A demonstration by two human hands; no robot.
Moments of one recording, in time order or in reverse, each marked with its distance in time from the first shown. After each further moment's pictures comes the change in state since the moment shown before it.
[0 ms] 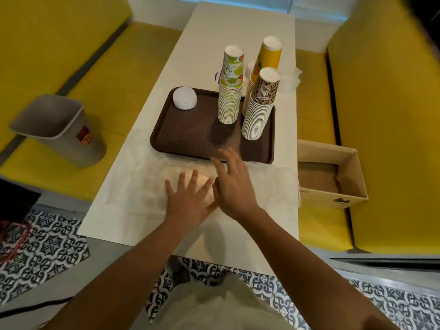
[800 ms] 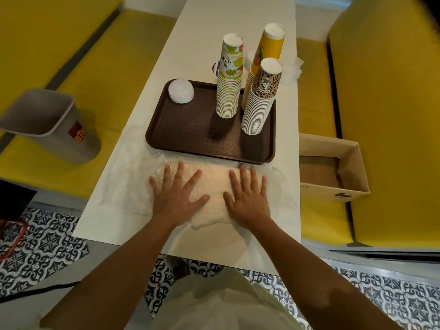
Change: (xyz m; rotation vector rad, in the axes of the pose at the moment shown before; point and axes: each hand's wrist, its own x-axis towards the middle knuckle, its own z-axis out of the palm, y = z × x) left_hand 0.015 -0.034 0.026 -0.123 0.082 -0.054; right_hand -0.042 0.078 0.068 -0.232 -0.386 0.225
